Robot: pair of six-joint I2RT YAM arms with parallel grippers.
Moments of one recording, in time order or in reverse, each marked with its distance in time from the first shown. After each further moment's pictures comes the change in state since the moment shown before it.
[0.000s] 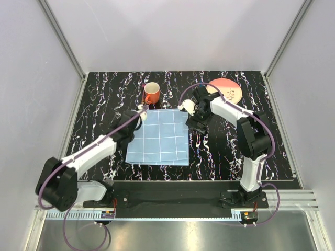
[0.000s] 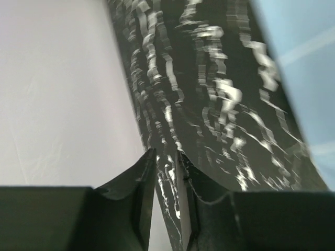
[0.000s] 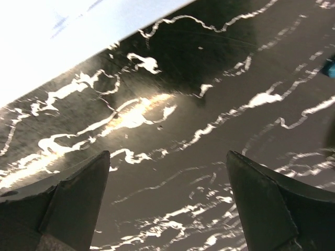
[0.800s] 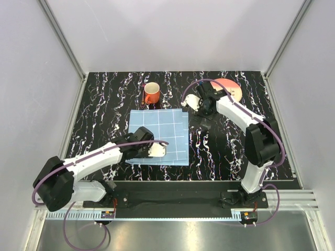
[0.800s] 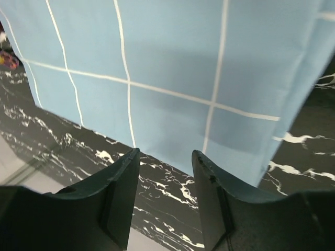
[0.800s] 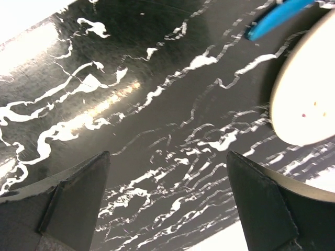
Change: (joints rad) left arm -0.266 -0.043 -0.082 -0.278 0.504 0.328; right arm -0.008 -0.114 0.000 -0.014 0.144 -0.082
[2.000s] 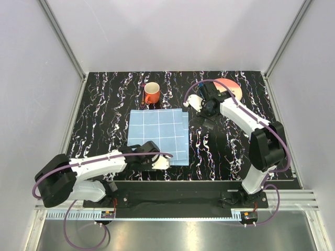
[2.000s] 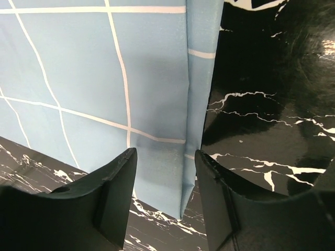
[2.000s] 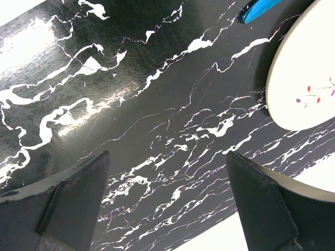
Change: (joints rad) left arm -0.197 0.016 -0.085 0.001 -0.003 -0.191; right arm -0.006 -0.089 -0.048 -0.005 0.011 -0.003
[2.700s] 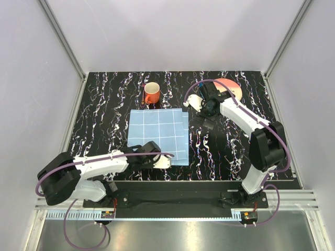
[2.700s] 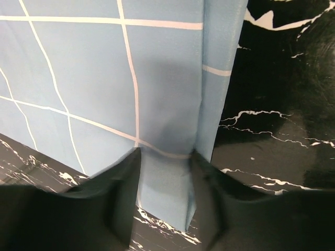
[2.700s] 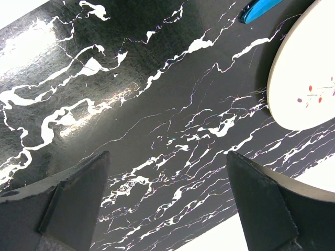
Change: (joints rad) left arm 0.000 0.032 -0.016 0.083 -0.029 0.000; right arm 0.000 0.000 -0.001 0.001 -0.003 0.007
